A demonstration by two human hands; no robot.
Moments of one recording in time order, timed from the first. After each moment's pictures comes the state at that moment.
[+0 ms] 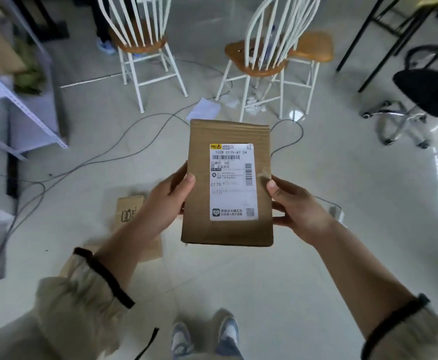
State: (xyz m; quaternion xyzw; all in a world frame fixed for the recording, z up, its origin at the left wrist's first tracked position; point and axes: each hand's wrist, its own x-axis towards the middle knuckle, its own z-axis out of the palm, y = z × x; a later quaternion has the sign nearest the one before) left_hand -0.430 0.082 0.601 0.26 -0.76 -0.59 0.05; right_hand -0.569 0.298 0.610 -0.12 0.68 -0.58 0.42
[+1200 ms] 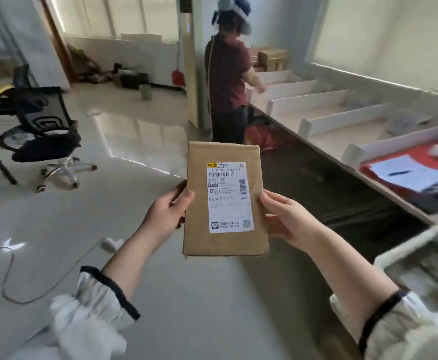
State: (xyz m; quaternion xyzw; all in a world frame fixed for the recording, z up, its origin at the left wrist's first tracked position) left_hand -0.284 0.541 0.720 -0.34 -0.68 -0.58 -0.29; right_hand -0.072 0.693 0.737 0.31 0.59 -0.72 -0.17
